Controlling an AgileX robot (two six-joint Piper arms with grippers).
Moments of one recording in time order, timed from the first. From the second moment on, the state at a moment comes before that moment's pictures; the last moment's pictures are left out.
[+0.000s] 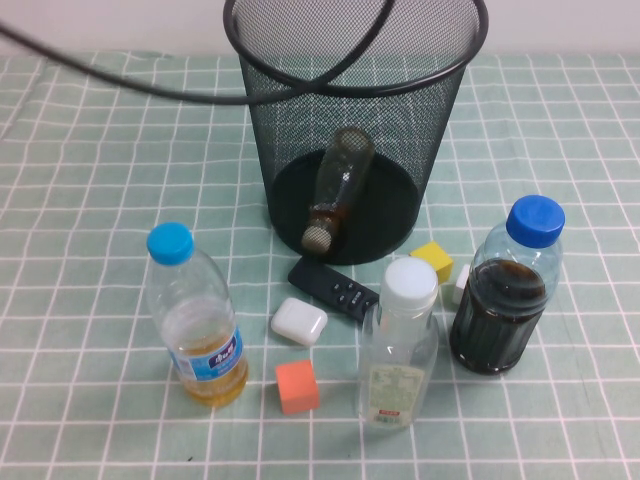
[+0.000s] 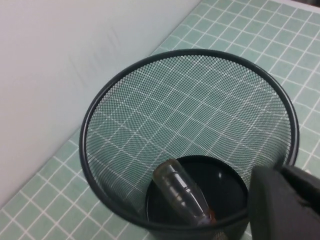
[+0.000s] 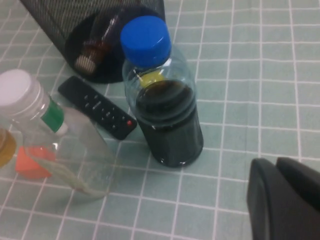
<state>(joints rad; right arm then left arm) 0.03 0.59 -0.80 0.35 0.90 -0.19 -0.40 1.70 -2.29 -0.38 1.25 0.56</state>
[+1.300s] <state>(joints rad) 0.72 1.17 -0.95 0.28 0.28 -0.40 -0.40 -0.01 0.03 -0.46 0.16 0.38</state>
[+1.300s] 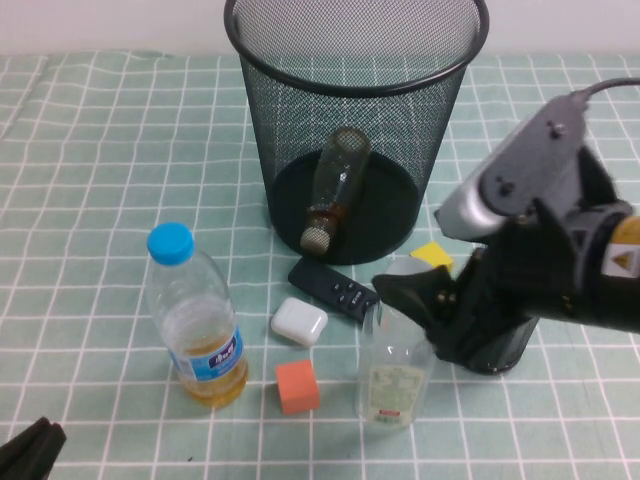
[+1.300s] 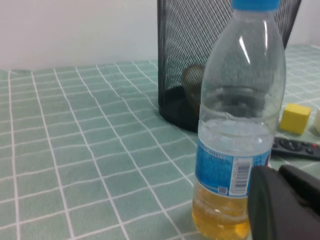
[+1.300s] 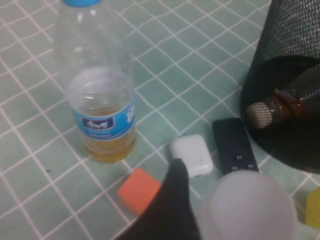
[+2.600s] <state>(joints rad) 0.69 1.65 -2.48 -0.27 0.97 0.10 -0.40 -0.01 0.03 -0.47 0.17 0.39</state>
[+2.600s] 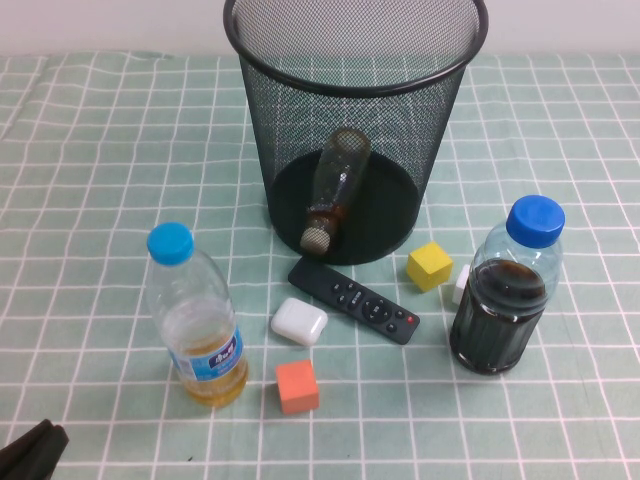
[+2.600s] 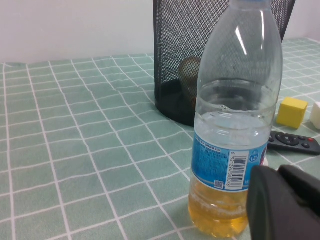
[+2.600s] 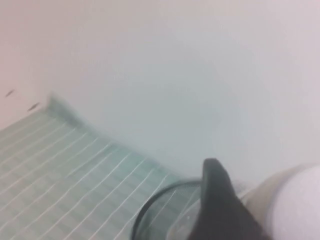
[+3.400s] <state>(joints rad) 0.55 2.06 -2.55 -0.02 1.15 0.07 -0.40 -0.01 0.03 -0.46 0.17 0.39</state>
